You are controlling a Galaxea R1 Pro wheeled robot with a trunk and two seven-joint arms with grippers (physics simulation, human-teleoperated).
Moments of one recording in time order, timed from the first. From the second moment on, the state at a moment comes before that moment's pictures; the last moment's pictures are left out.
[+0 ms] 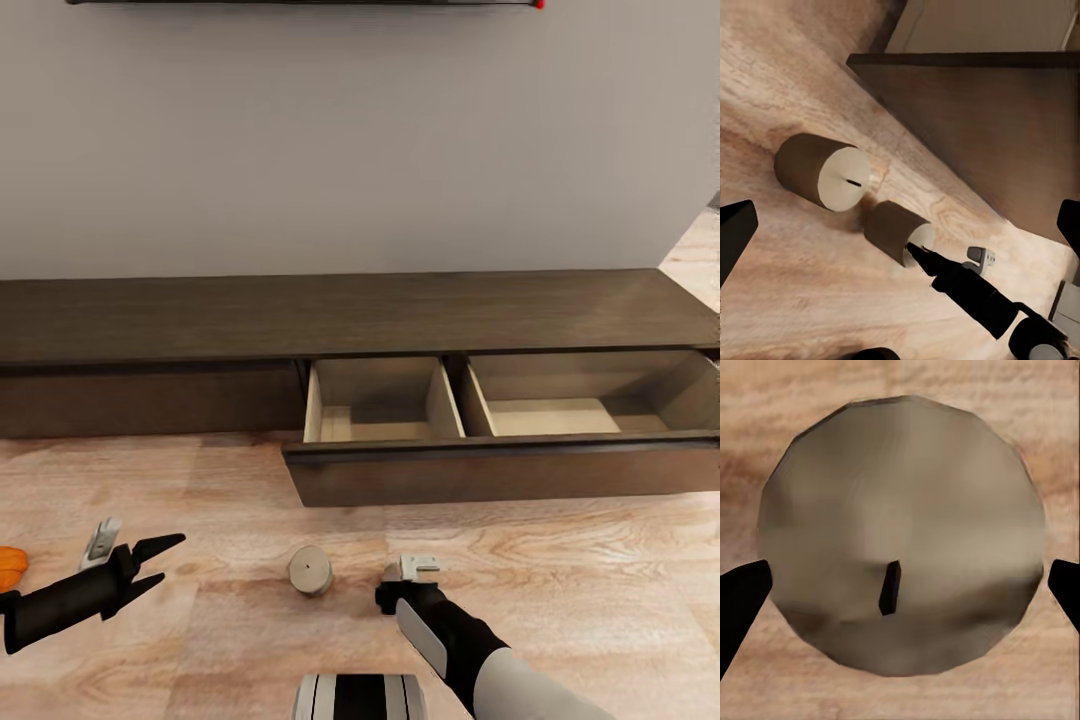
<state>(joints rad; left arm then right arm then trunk) -0.14 0.42 0.28 -1.43 1.36 1.05 -0.06 -0.63 0.15 0.61 -0.48 -0.64 0.34 -0.39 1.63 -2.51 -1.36</state>
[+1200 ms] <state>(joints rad) -0.15 0.21 0.09 -1.44 1.35 1.02 0.63 -0.53 -0.04 0.31 -1.09 -0.65 0.92 -0.41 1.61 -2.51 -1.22</state>
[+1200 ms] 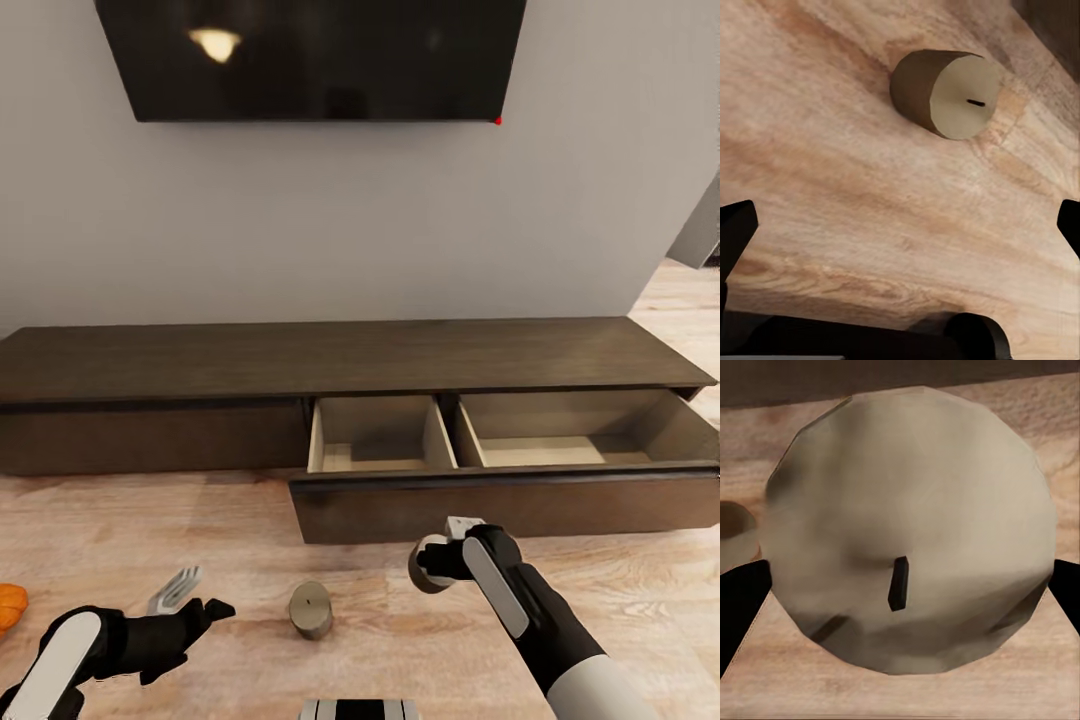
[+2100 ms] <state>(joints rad) -0.28 -0.08 -0.23 -1.41 0.93 1.01 0.95 -0.42 -0.05 0.31 -1.29 -0.64 1.04 -0.54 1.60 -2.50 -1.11</state>
